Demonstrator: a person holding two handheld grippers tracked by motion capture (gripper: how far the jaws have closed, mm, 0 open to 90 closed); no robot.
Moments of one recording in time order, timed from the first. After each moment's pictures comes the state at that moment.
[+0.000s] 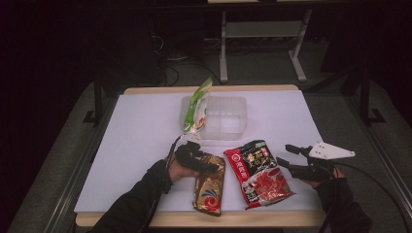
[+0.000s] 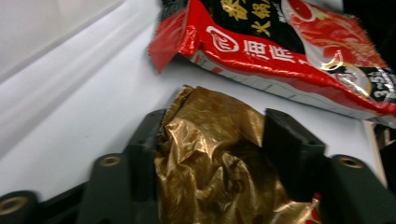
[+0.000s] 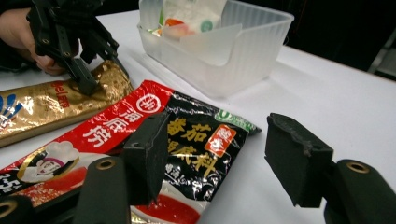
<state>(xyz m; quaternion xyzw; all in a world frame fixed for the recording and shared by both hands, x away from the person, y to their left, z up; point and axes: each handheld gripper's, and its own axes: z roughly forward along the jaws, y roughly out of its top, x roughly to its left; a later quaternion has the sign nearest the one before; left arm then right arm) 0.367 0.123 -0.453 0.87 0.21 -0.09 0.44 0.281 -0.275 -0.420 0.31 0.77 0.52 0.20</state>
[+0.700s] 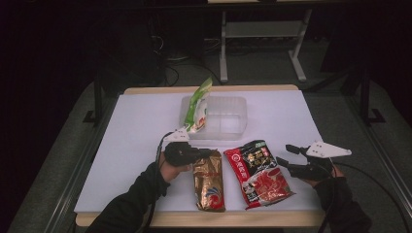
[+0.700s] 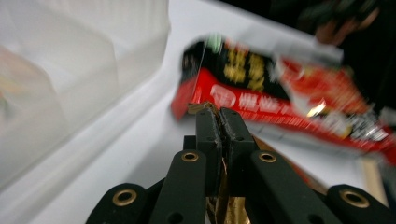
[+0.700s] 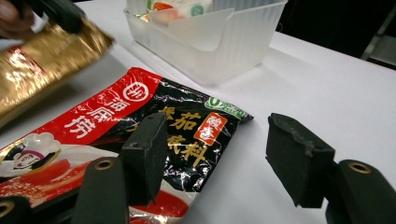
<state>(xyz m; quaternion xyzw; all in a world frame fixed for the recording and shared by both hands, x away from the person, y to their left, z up) 0.342 0.153 -0.411 0.81 0.23 0.02 0.53 0.287 -0.275 -0.425 0.32 0.78 0.50 0.20</state>
